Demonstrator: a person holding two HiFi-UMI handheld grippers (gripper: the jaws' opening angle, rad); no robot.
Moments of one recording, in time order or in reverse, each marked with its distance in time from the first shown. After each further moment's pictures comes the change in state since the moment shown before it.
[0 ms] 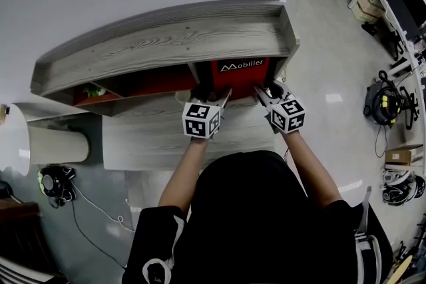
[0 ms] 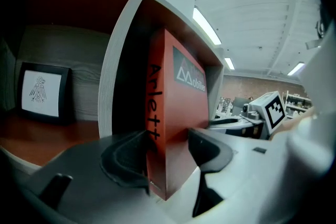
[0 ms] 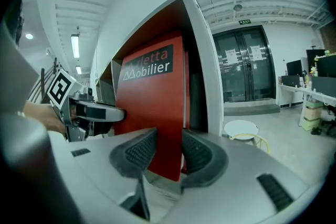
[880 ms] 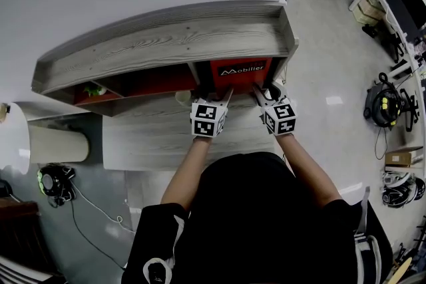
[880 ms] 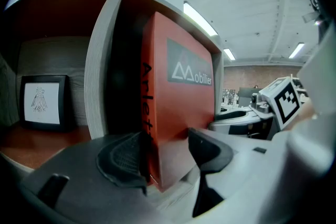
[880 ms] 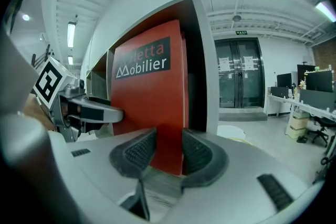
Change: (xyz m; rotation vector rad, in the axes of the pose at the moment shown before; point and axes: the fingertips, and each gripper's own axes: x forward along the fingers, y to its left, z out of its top) left arm 0.013 0.002 -0.010 0.116 -0.006 0.077; right arm 0.004 -0.007 -0.008 -0.062 -0.024 -0.138
